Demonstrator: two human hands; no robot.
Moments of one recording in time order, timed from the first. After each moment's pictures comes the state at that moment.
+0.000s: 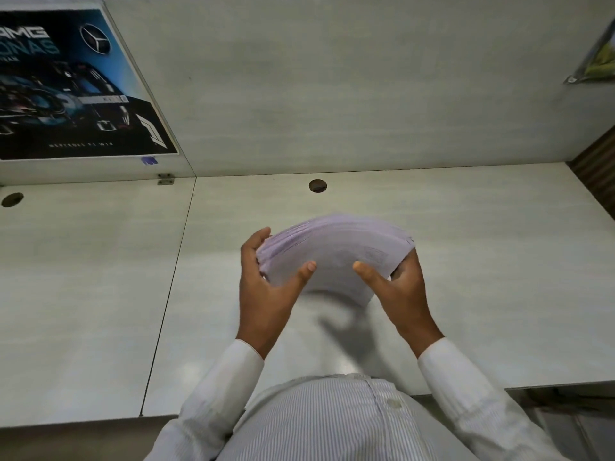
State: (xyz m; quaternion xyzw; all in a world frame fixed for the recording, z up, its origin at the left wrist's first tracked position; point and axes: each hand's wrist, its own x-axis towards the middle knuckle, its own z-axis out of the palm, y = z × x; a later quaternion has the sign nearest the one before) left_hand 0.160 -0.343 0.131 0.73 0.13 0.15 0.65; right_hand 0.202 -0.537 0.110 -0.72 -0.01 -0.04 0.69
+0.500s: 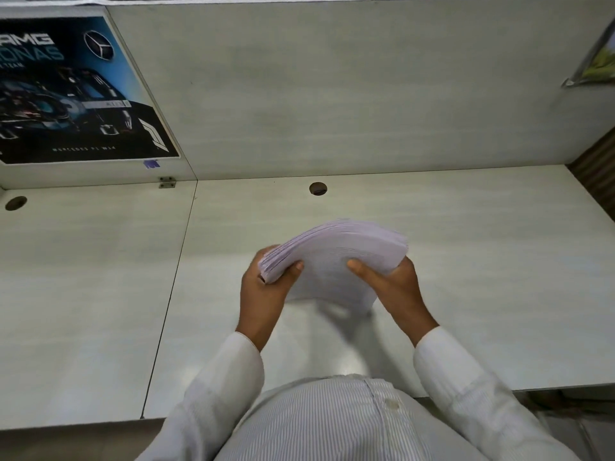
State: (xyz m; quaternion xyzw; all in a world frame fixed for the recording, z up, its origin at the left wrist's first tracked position) left_hand 0.173 -0.334 0.111 0.70 0.19 0.10 0.69; right_hand 0.218 -0.539 0.100 -0.72 0.05 0.04 0.69
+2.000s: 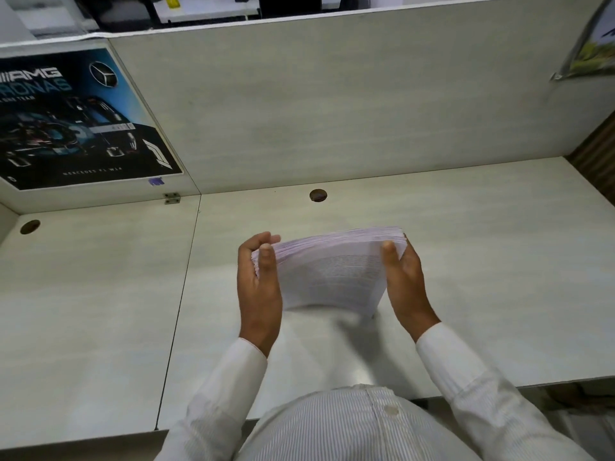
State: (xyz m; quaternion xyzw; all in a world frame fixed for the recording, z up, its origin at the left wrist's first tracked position) left_hand 0.170 -0.341 0.145 0.70 0.16 0.20 0.66; right_hand 0.211 -0.533 0.121 -0.69 0.01 -0.05 0.73
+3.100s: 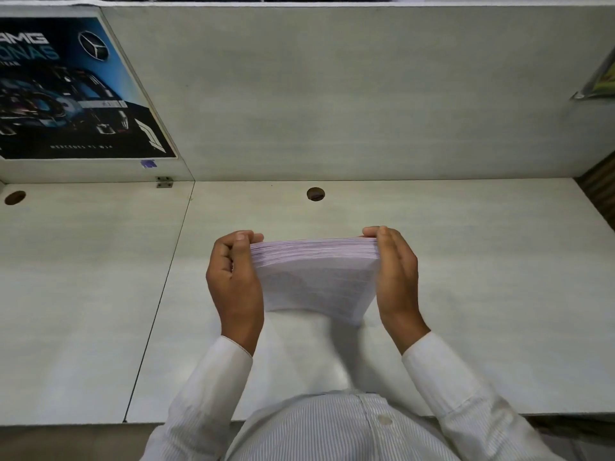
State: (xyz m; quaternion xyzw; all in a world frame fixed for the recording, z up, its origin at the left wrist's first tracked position) left_hand 0.198 -0.354 0.152 0.65 0.27 0.30 0.65; right_hand 0.239 -0.531 0.144 -0.71 0.07 -0.06 0.70
